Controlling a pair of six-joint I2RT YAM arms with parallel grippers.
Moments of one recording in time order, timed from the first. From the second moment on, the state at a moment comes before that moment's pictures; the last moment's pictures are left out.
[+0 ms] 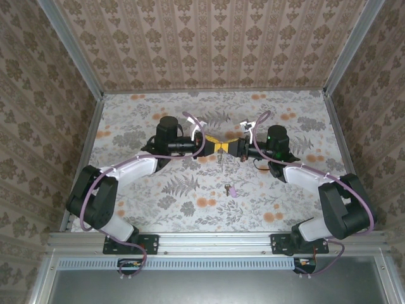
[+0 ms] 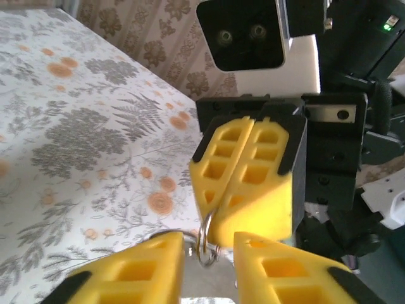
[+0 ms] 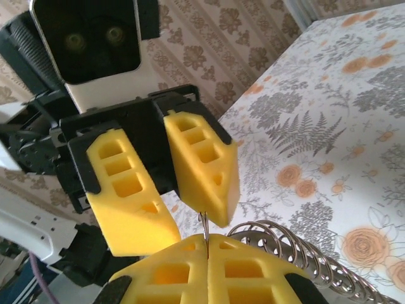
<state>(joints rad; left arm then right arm) -0.58 1.53 0.86 0.39 0.89 -0.34 0.32 1.43 0.65 0.62 -0.89 0.56</state>
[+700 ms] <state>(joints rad) -0.56 1.43 0.68 0.73 0.66 -0.63 0.37 1.46 0.63 0.85 -0.72 0.74</state>
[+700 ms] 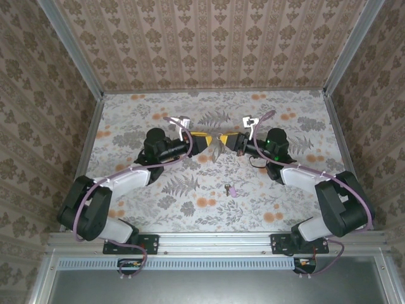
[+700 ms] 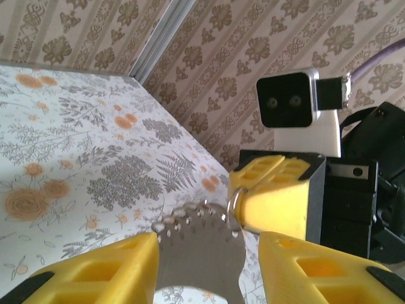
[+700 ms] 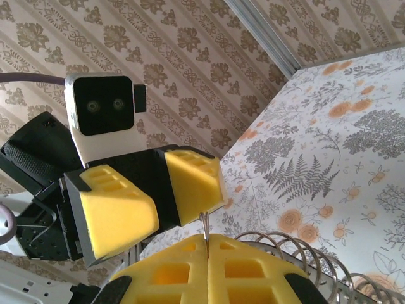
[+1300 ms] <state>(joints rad) -0.60 1.52 0.68 0.86 0.65 -0.69 0.38 1.51 0.63 0.95 -0.68 0.84</state>
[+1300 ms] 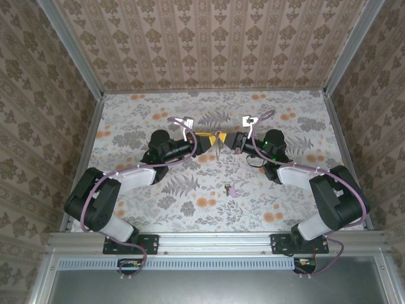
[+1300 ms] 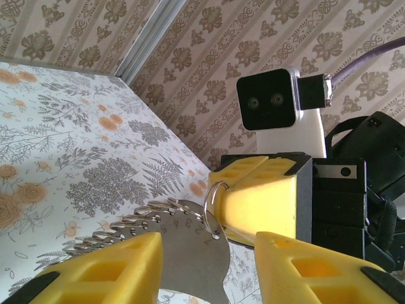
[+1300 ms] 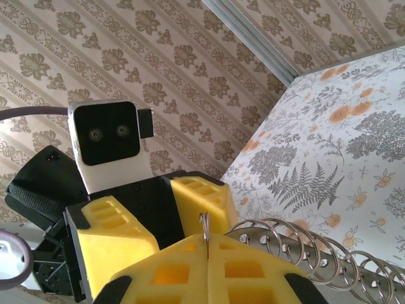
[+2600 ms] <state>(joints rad) -0.61 1.58 0.68 0.98 0.66 -0.74 0.39 1.54 0.63 0.97 -0.69 0.84</state>
